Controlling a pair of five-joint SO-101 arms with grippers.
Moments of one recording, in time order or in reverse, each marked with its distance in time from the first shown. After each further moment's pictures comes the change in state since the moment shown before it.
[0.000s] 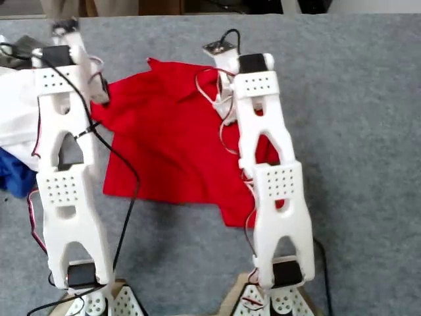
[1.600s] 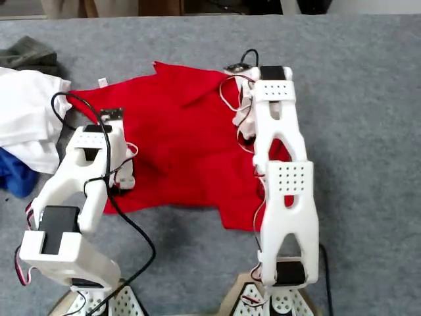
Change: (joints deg) left arm 8.2 -36.6 88.0 -33.7 -1.2; right arm 7.5 5.8 8.1 0.3 7.6
